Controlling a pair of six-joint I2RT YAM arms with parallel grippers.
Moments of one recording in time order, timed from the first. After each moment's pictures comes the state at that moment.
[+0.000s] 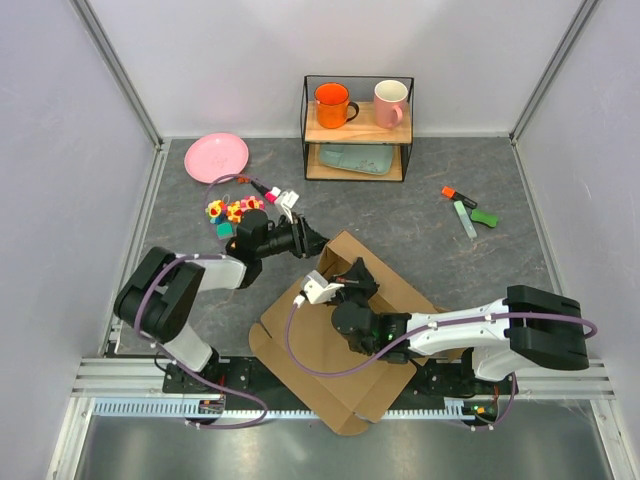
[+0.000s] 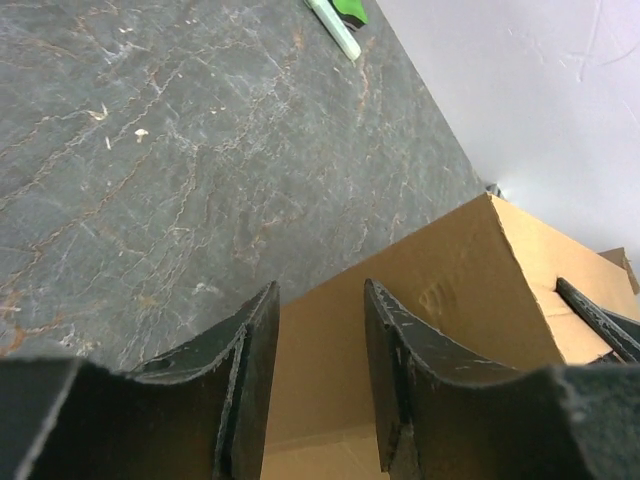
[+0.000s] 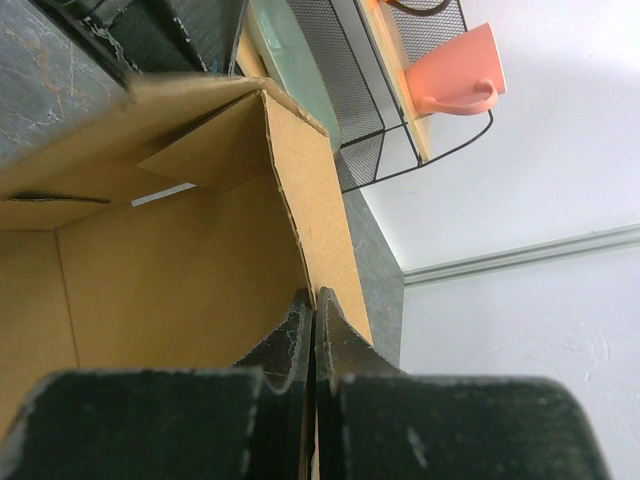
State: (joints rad) left arm -0.46 1.63 0.60 0.83 0.68 -0.65; right arm 1.39 1.44 0.63 0.49 1.19 -0.74
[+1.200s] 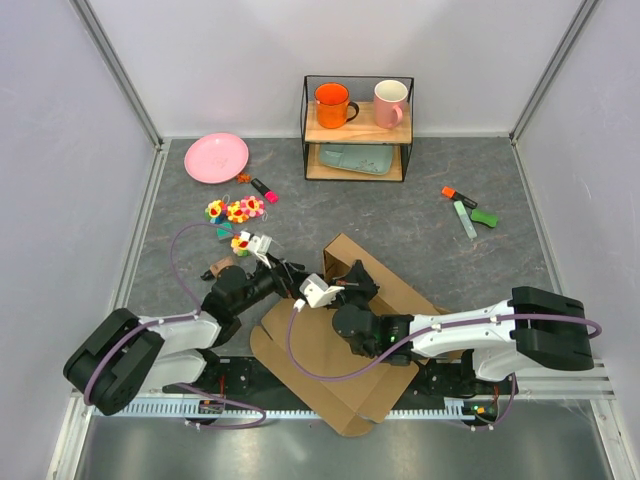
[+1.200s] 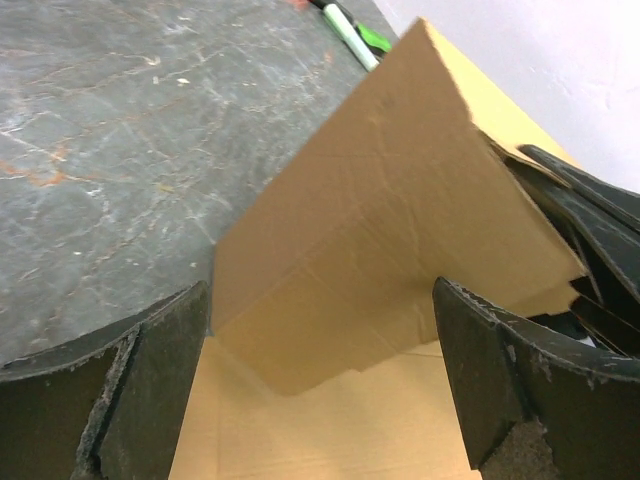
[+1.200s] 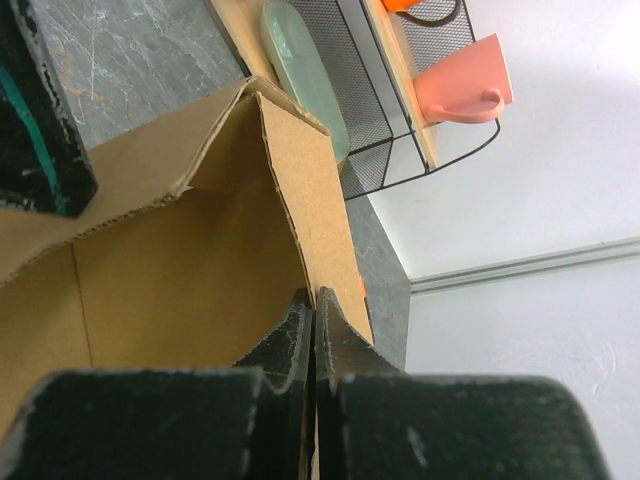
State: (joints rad) left arm -0.59 1.20 0.13 0.99 0.28 -0.64; right arm 1.42 1.41 0.63 0.45 1.17 -0.72
